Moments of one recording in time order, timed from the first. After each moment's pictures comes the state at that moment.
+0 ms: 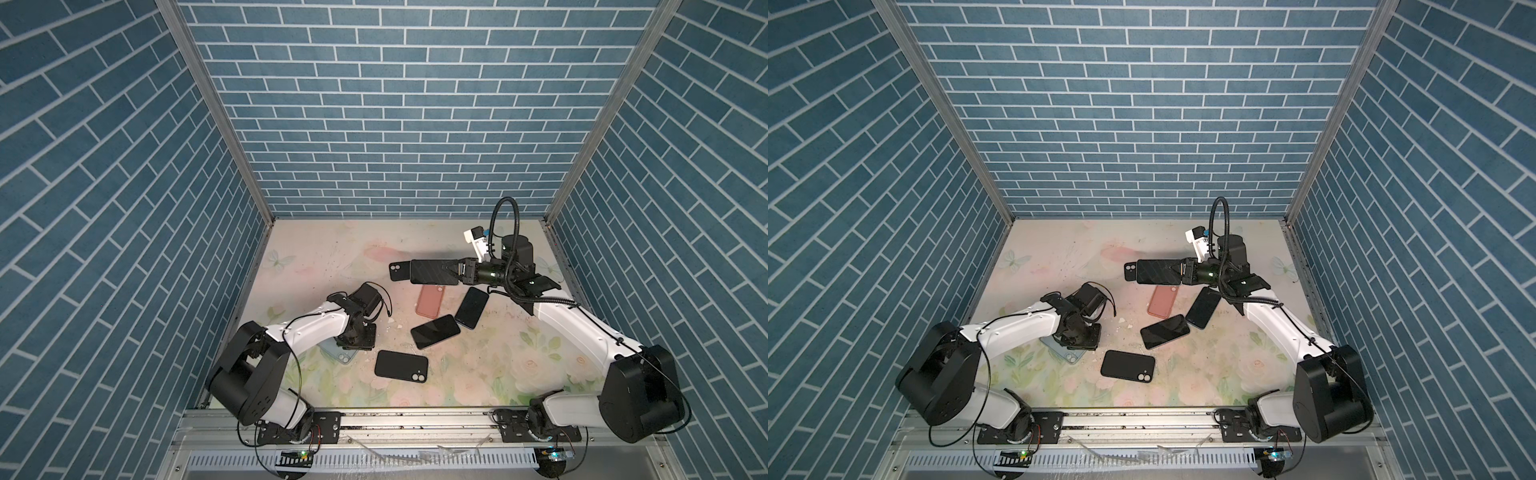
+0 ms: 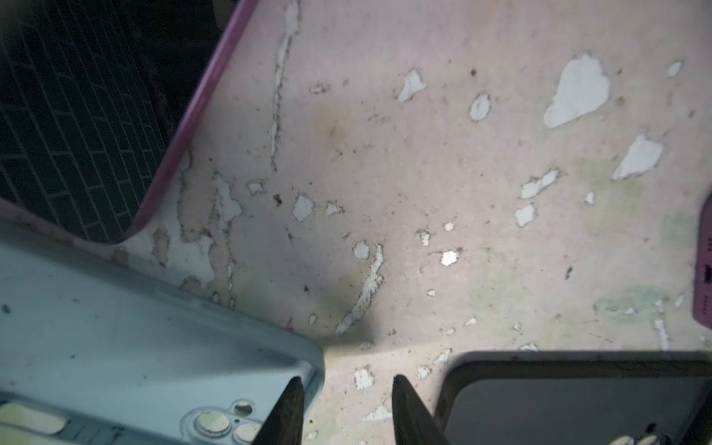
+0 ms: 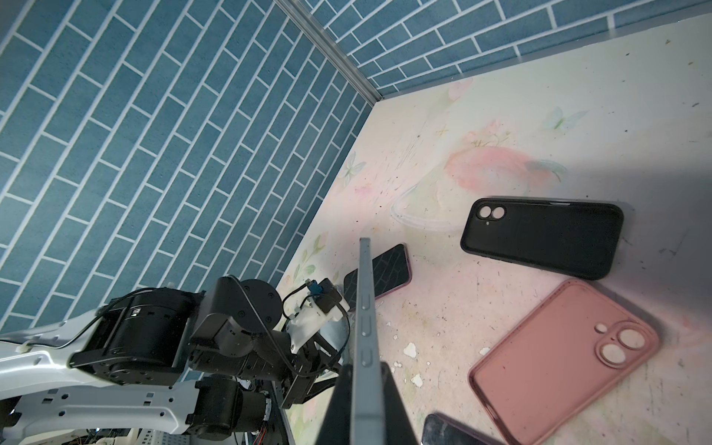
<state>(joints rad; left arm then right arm) -0.61 1.49 0.82 -0.77 0.05 -0.53 0.39 1.35 0.95 -0.04 -0.78 0.49</state>
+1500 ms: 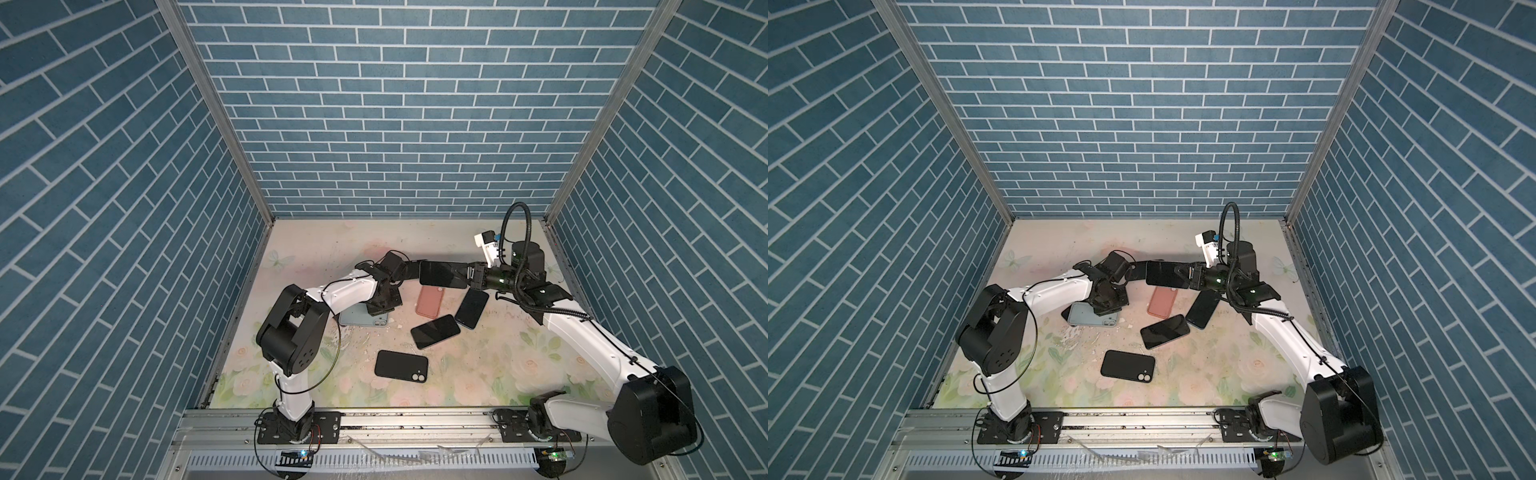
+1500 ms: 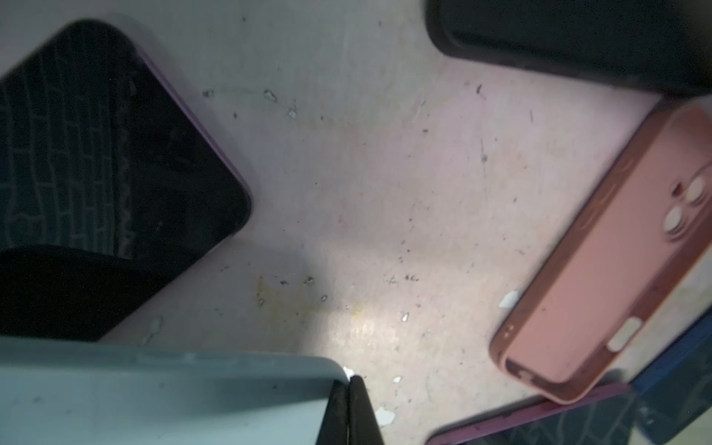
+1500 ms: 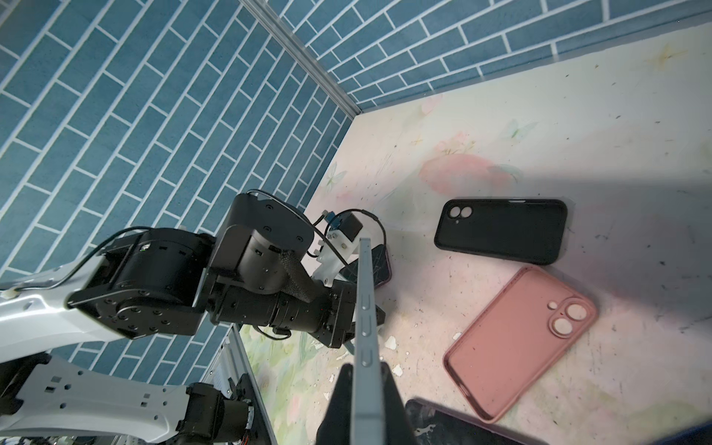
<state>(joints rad) -0.61 1.84 1.24 -0.68 0.03 -0.92 0.34 1.23 0.88 -0.07 -0.71 0.47</state>
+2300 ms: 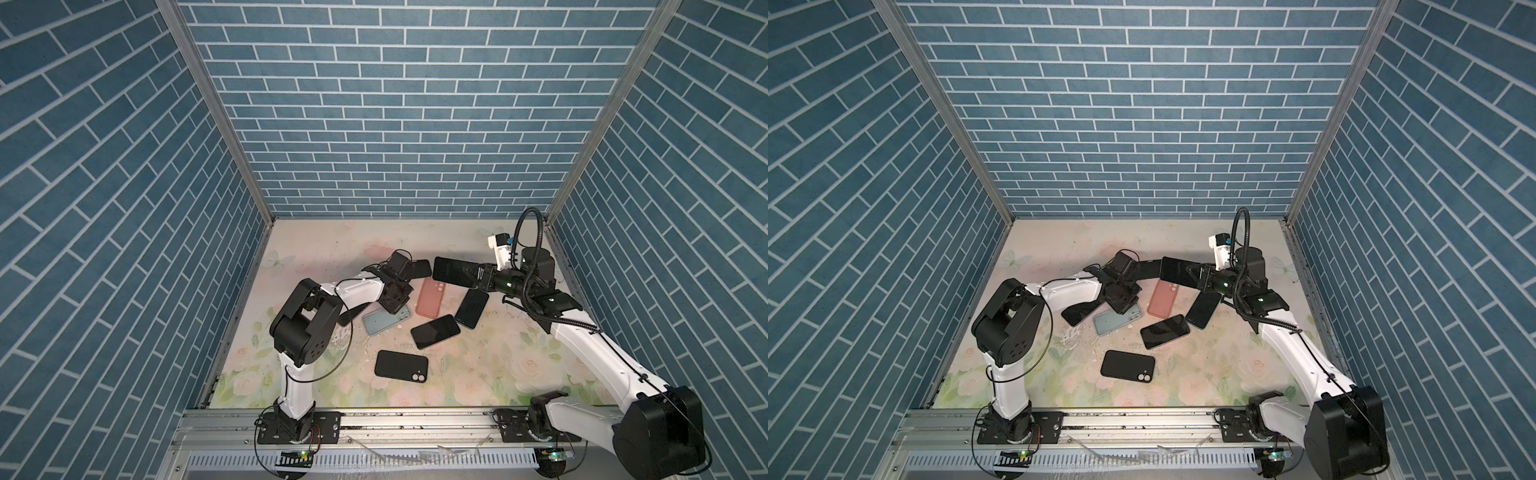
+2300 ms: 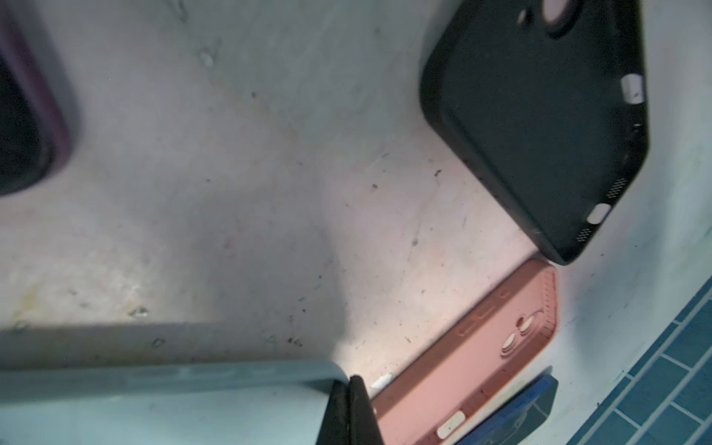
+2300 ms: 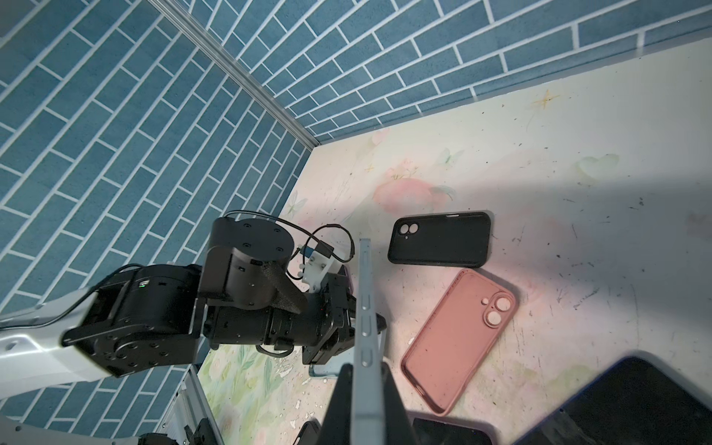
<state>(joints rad) -0.63 1.94 1.26 -0.44 0.10 -1.41 0.31 1.14 0.82 -0.09 -0.59 0.47</state>
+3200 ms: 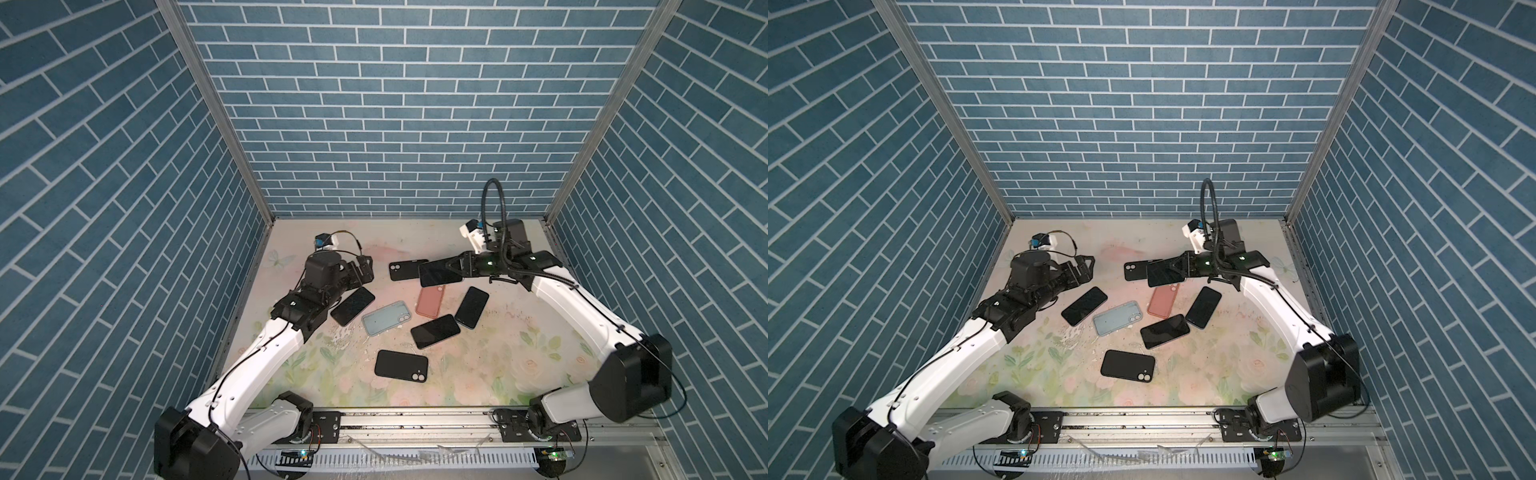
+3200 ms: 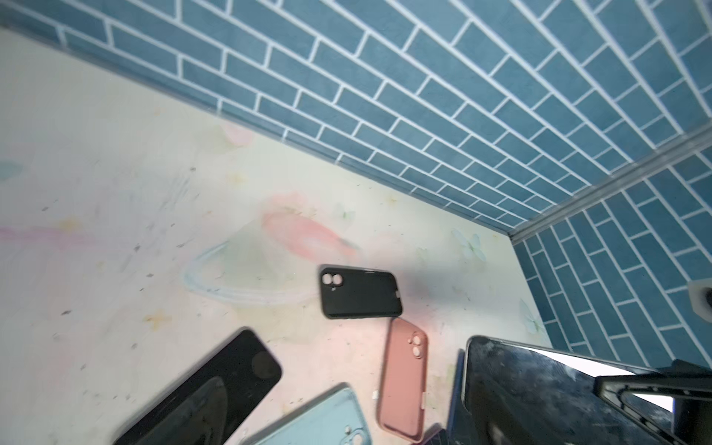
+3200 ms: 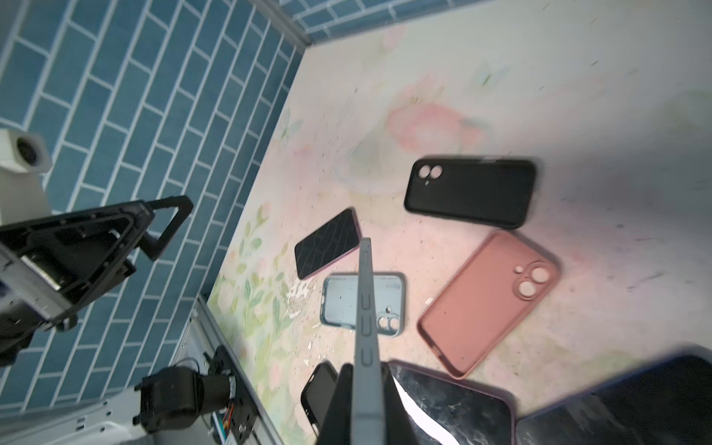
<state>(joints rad) -0.38 1.05 0.84 -0.30 -0.02 -0.65 0.45 1.51 1.29 -0.58 -0.64 0.29</state>
